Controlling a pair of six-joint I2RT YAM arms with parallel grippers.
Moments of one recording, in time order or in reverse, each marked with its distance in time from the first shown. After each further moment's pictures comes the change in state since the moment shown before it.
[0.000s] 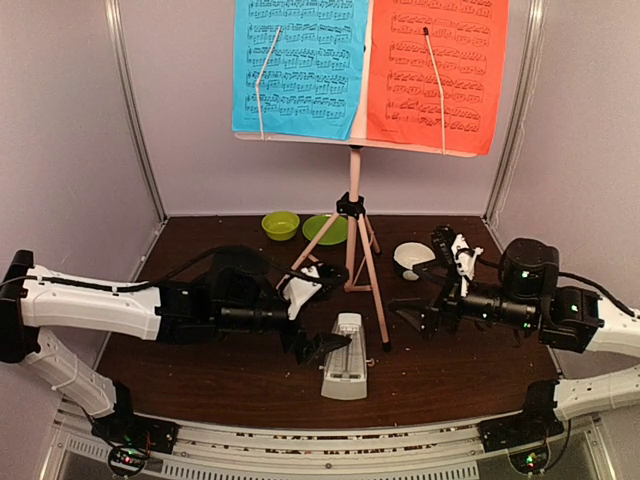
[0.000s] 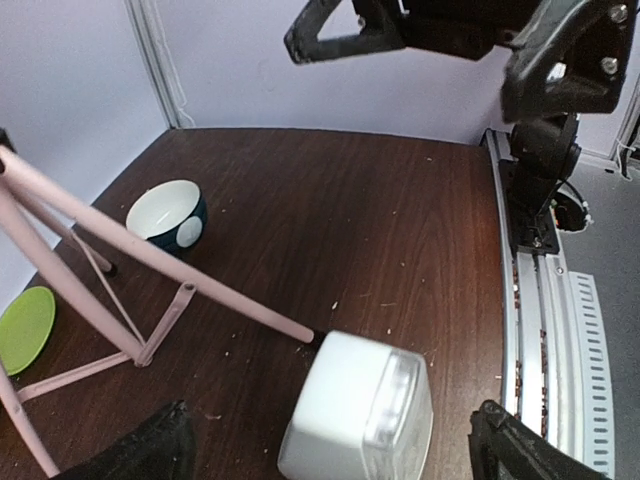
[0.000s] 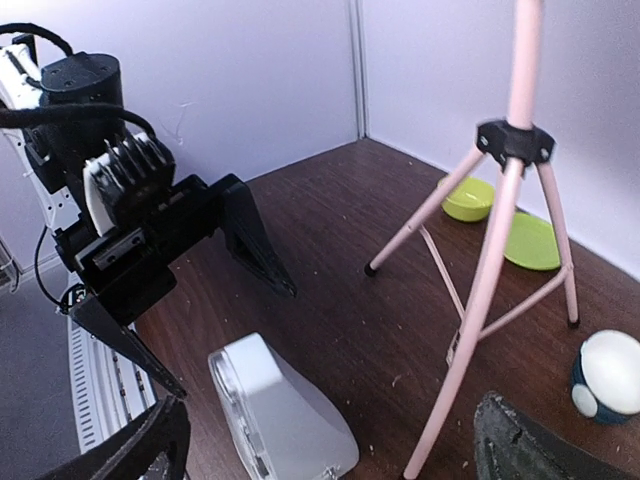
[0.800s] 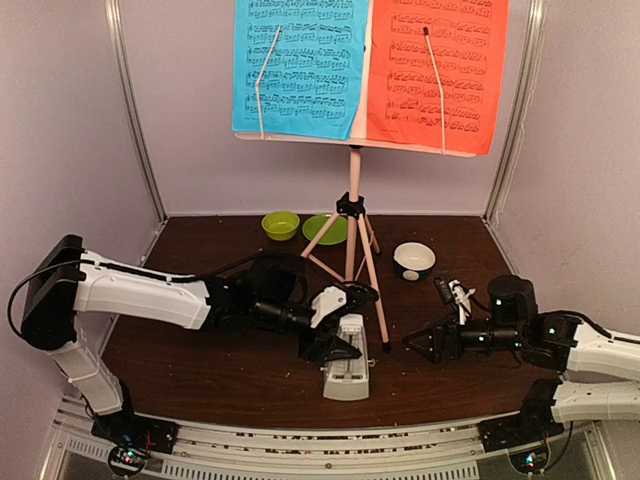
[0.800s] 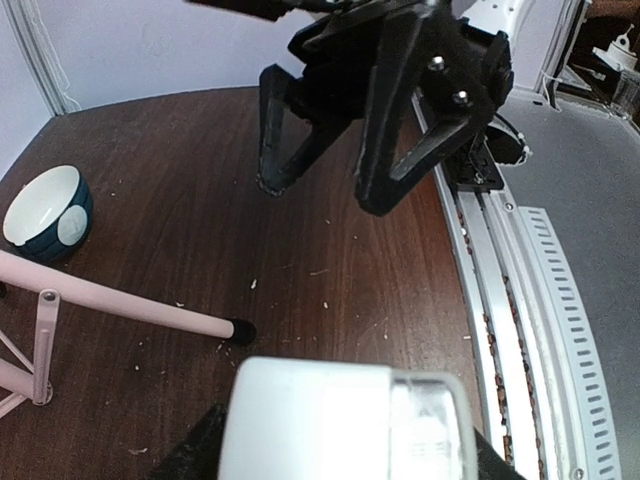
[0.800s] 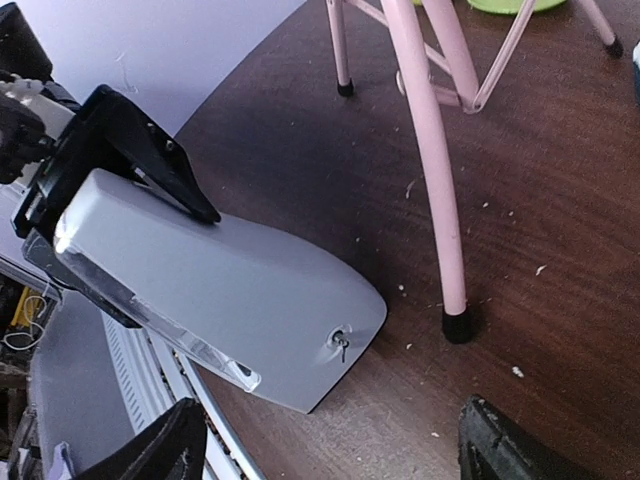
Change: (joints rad) left arm 0.082 0.269 0.125 -0.008 0.343 0.108; right arm -0.248 -0.057 -0.319 -0.005 -0.290 0.377
